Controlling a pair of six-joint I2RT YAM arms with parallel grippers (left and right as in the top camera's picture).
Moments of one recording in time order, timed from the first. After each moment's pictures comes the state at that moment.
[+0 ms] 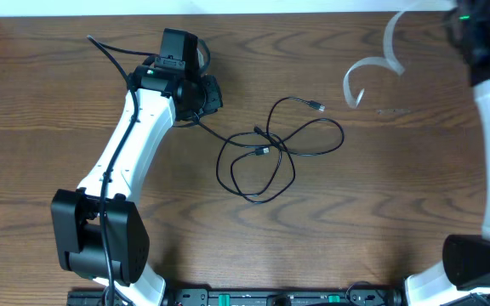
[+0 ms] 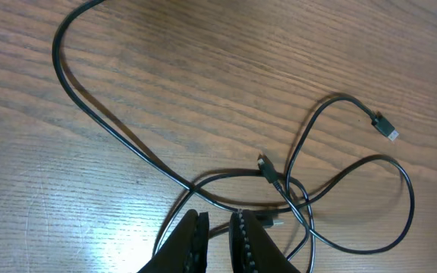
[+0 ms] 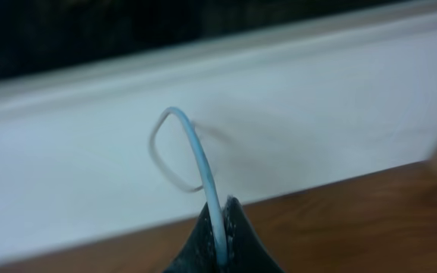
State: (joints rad) left arm -0.20 1.78 1.49 -0.85 0.19 -0.46; right arm -0.01 1.73 2.03 -0.58 0.15 0.19
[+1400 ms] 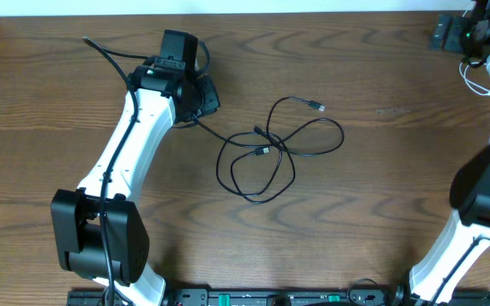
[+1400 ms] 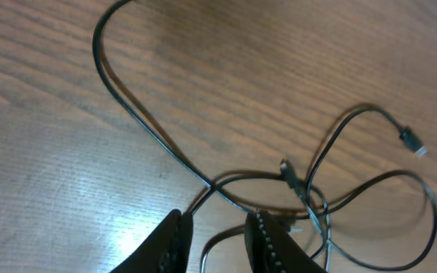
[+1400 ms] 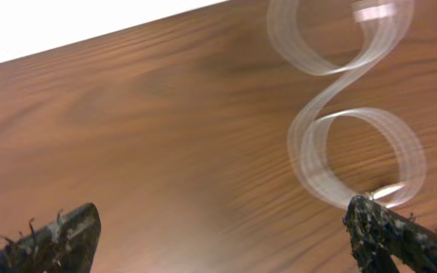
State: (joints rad) left arm -0.20 1.78 1.49 -0.87 0.12 -0.53; right arm -0.24 2.10 2.03 -0.86 -0.11 0.02
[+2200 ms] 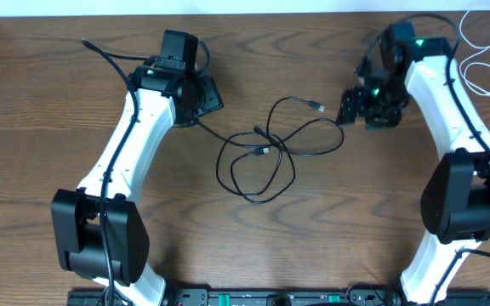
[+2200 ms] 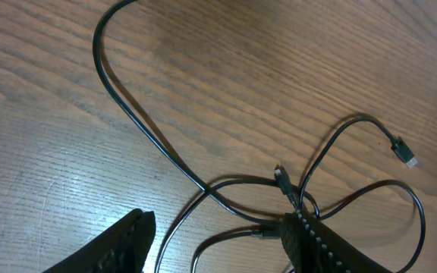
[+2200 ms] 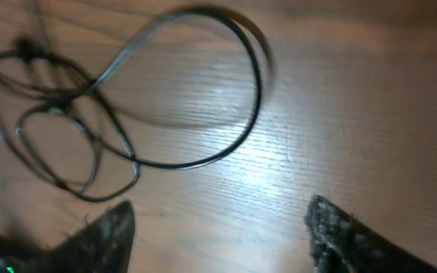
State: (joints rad) left arm -0.20 1.78 1.49 -0.87 0.12 -0.56; right arm 0.09 2.01 1.69 -1.25 -0.31 0.11
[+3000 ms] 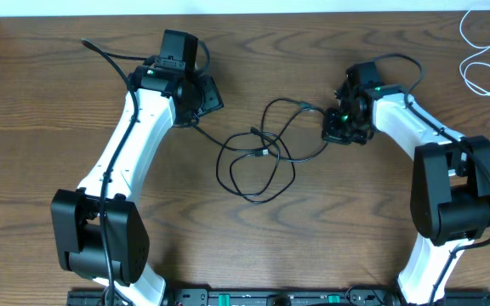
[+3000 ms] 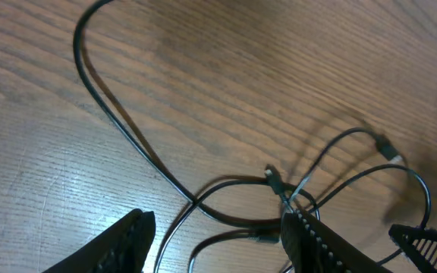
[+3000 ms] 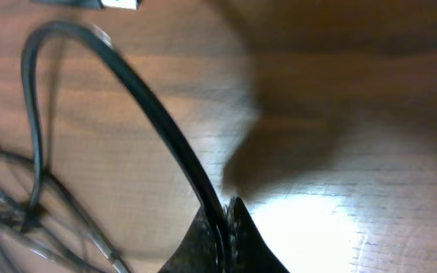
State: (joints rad) left arm -0.20 1.78 1.49 -0.87 0.12 -0.56; right arm 0.19 2.01 1.33 -0.69 -0.33 0.38
